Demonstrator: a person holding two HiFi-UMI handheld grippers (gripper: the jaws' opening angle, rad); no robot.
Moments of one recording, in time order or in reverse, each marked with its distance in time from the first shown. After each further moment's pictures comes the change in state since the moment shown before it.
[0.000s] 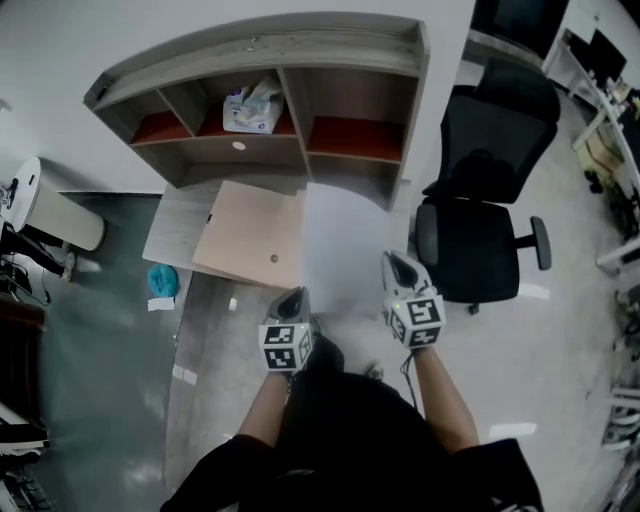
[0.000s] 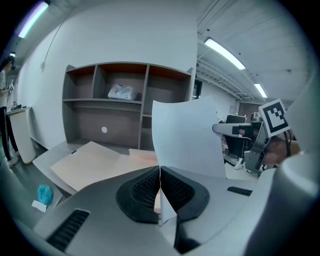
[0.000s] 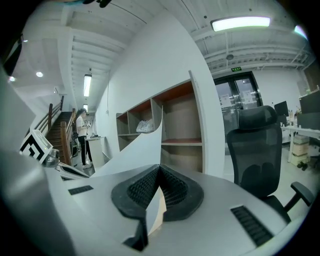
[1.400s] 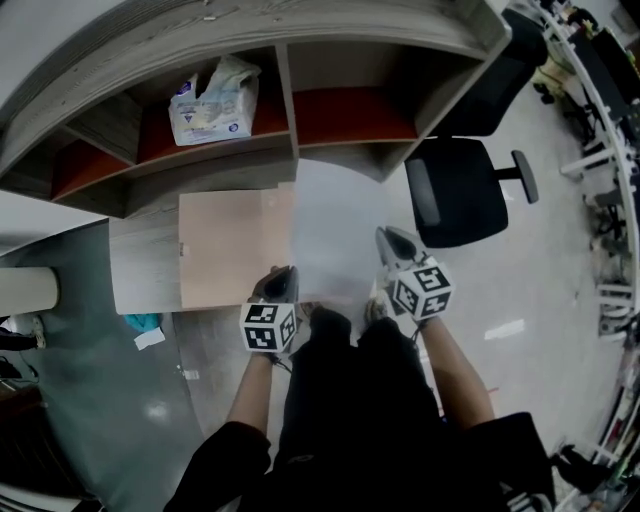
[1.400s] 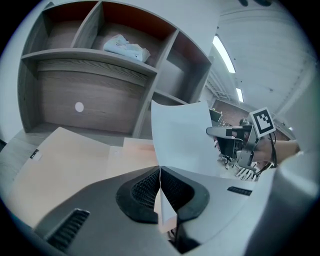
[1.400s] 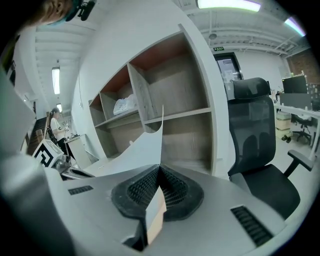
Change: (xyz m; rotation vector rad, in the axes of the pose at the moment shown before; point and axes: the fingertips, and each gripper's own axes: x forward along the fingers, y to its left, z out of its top) left arm 0.113 0.115 0.005 0.029 0.216 -0.370; right arm 0.125 0.009 -0.046 0.201 0.179 -0.154
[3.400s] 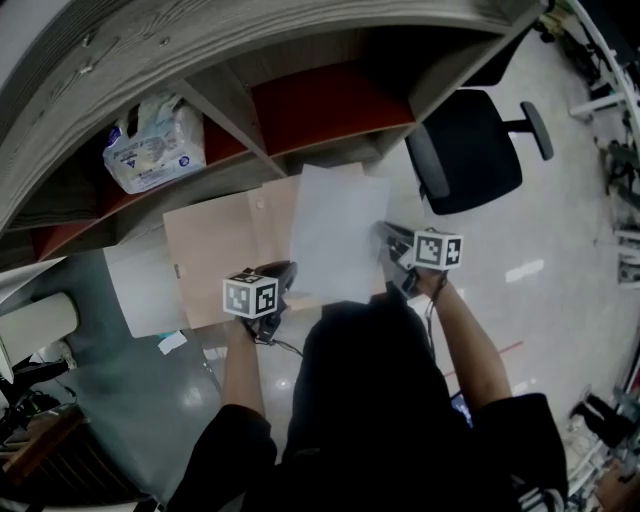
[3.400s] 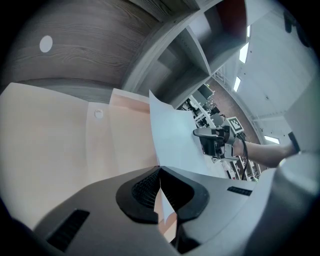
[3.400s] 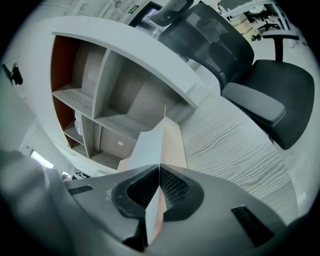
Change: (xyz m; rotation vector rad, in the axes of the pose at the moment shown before) left arm 0.072 0.033 -0.053 -0.079 0.498 -0.290; right arm 0.063 -0.065 -0.128 0.752 0.260 0.175
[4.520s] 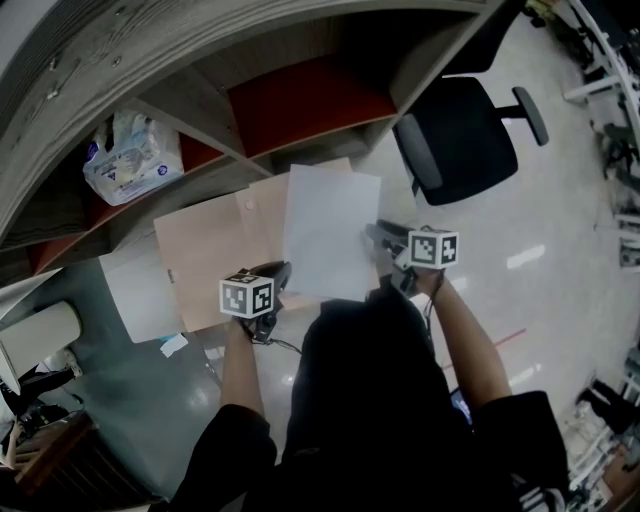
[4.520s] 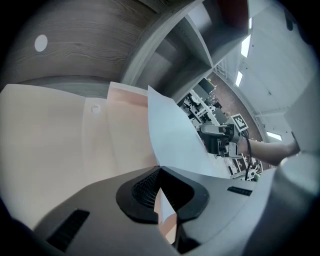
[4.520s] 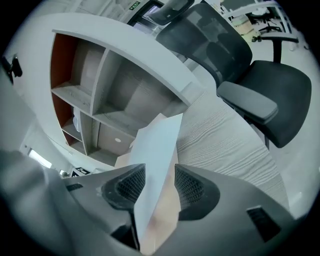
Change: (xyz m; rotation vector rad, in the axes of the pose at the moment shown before) left arm 0.012 0.001 -0.008 0.014 0.050 0.025; right arm -0.012 -0.014 -0.013 -0.010 0.028 -0.034
